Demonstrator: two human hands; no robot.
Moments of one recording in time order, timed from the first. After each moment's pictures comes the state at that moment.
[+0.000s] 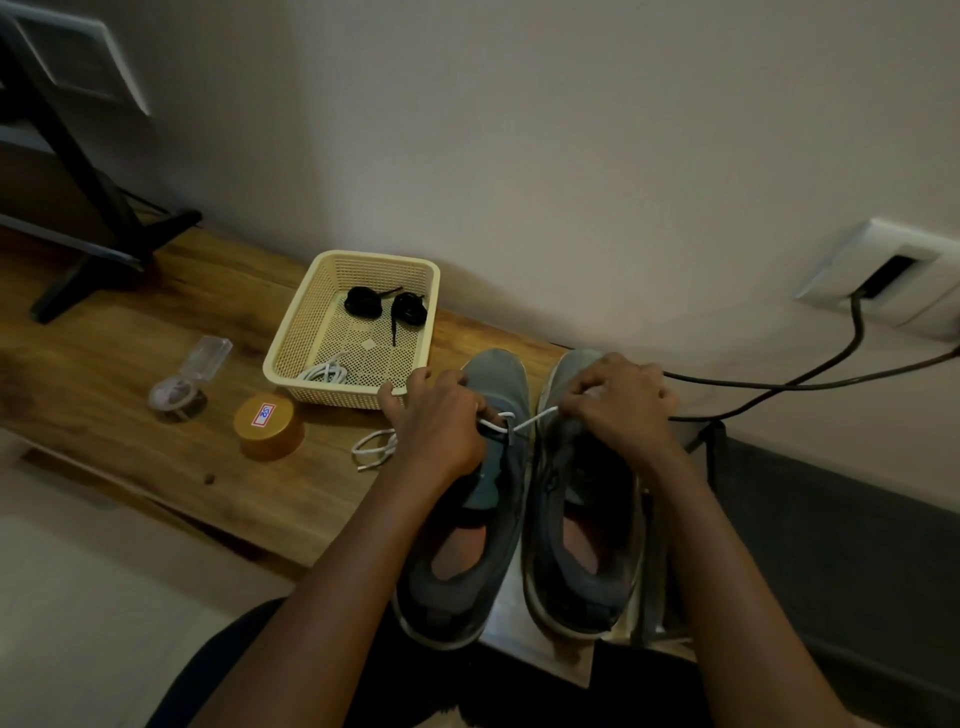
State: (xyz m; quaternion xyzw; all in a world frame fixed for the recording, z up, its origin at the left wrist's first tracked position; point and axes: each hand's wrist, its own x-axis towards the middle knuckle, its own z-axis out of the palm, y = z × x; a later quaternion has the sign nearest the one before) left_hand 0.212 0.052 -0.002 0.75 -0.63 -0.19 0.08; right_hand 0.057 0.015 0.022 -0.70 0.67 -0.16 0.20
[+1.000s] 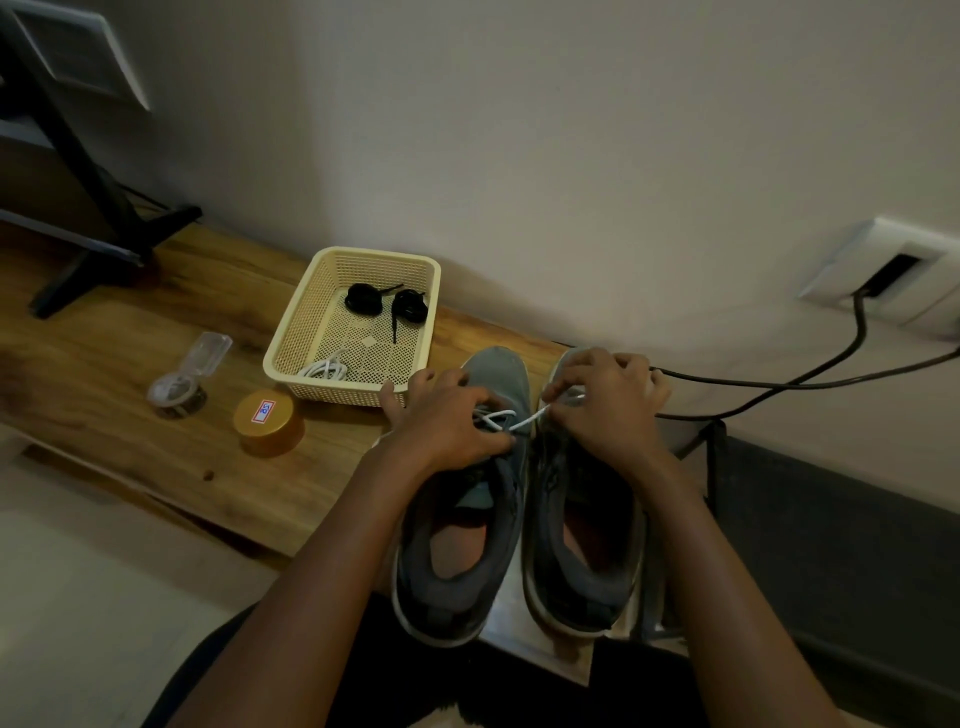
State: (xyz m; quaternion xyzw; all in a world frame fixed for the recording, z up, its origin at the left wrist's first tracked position) left_hand 0.224 0.049 -0.002 0.70 -0.66 -0.26 0.06; right_hand 0.061 0.017 0.011 -0.75 0.64 -0.12 0.12
